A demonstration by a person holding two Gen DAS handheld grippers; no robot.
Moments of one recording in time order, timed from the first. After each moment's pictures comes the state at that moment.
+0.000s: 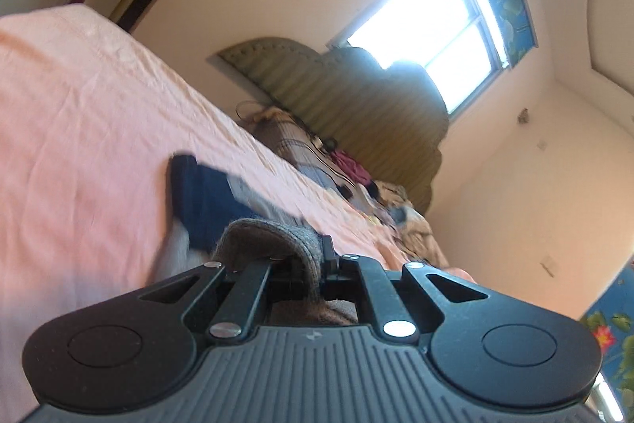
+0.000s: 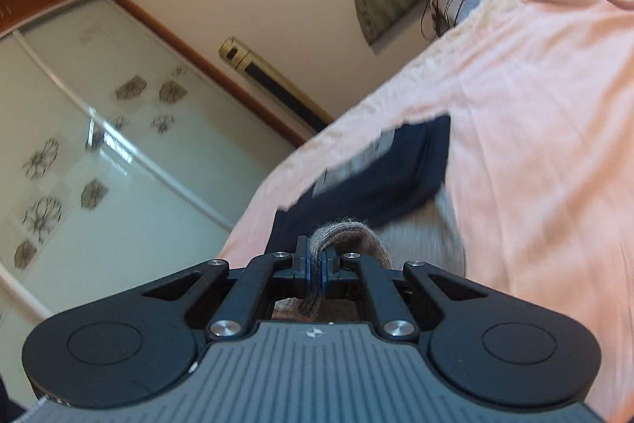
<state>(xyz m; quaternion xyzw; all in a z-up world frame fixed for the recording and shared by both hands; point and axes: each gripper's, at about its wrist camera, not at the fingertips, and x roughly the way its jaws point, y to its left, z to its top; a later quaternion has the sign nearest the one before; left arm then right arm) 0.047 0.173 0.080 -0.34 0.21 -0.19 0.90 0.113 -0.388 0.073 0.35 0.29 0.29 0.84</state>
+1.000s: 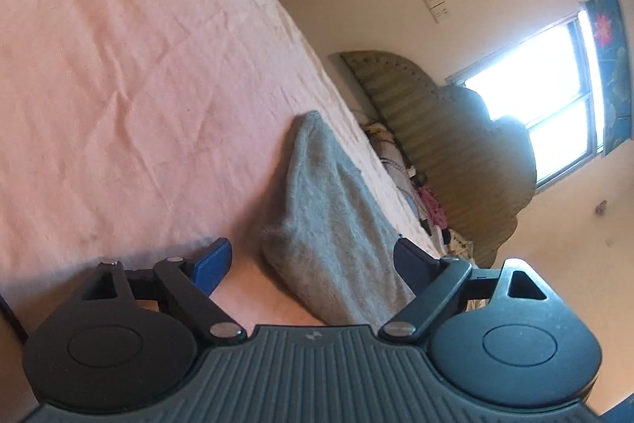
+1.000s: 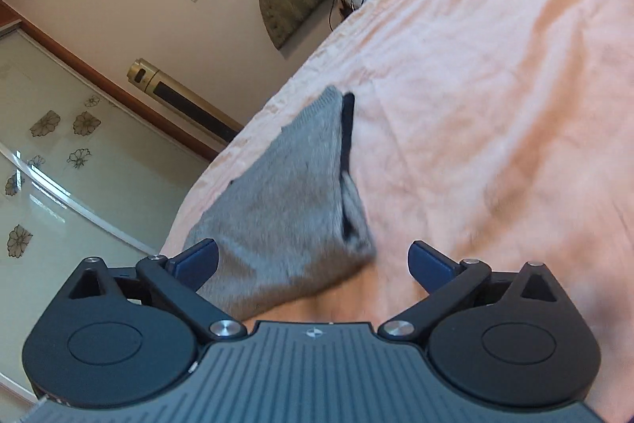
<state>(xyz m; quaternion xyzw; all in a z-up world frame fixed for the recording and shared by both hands) 0.021 0.191 -0.017 -0.47 0.25 -0.05 0.85 0.095 -0.365 0.000 0.38 0.35 0.18 0.84</state>
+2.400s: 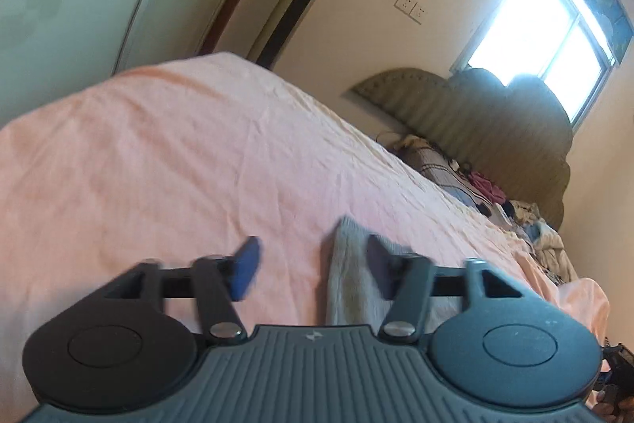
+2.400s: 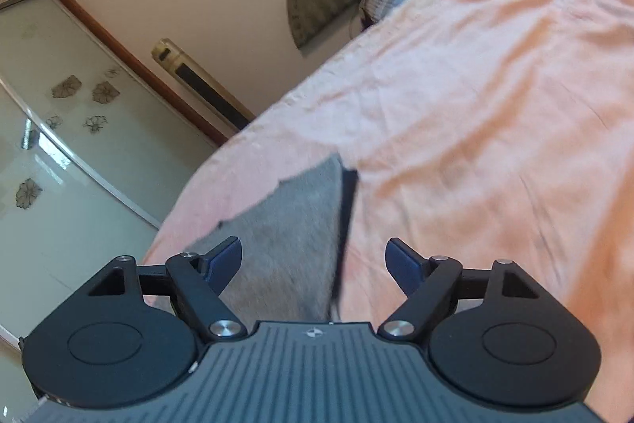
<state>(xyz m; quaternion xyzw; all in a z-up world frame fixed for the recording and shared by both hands) -0.035 0.221 0.061 -0.27 0.23 0.02 0.93 0.063 -0.385 0.053 0.29 0.32 0.22 0.88</state>
